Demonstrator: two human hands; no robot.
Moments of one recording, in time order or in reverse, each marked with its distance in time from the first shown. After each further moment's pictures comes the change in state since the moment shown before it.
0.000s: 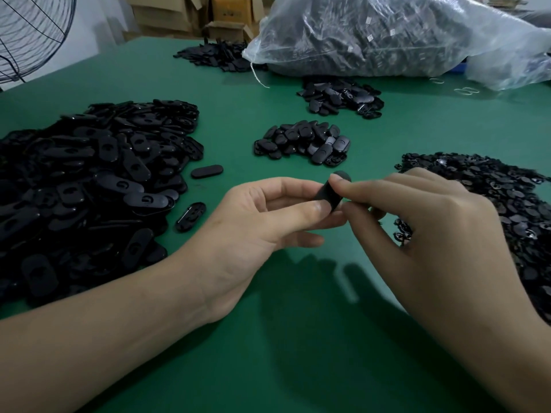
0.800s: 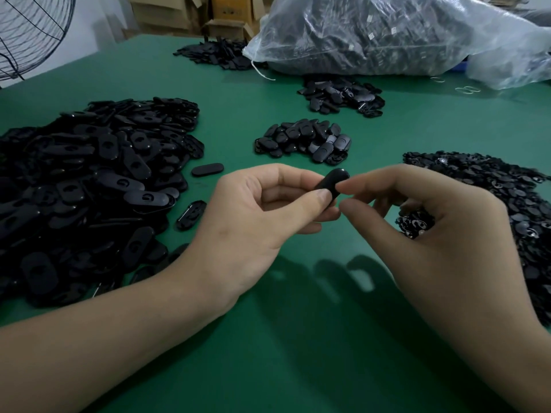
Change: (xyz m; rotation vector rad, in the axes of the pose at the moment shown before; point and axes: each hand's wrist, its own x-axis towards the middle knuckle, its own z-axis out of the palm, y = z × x) left_hand 0.000 -0.003 0.003 0.193 0.119 0.244; right_hand -0.001 -0.007 -0.003 0.282 0.002 0.159
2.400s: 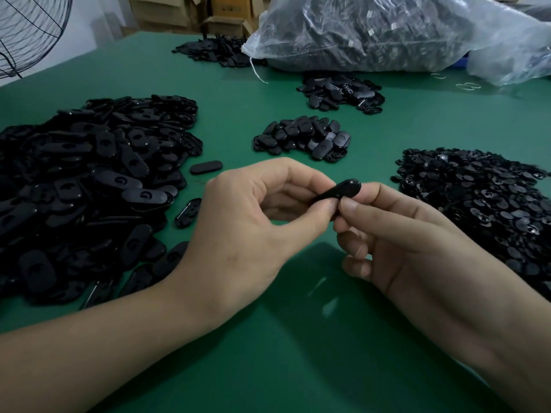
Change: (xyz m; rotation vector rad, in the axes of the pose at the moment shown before) left_hand -0.004 -0.003 -0.002 0.350 0.005 0.306; right_hand 0.003 0.003 0.010 1.155 -0.318 0.711
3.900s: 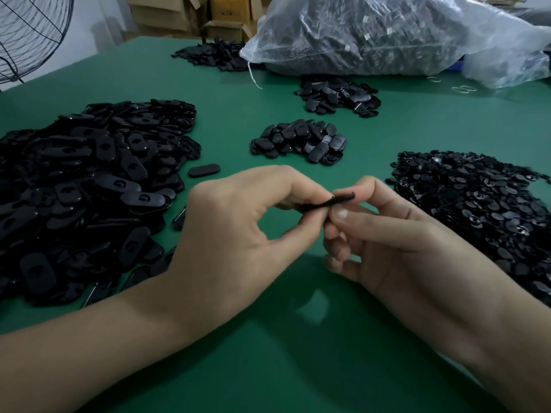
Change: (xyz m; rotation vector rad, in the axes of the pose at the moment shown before) left_hand -0.004 0.014 -0.004 0.474 0.058 0.400; right_hand -0.001 -0.002 -0.004 0.078 -0.126 0.021
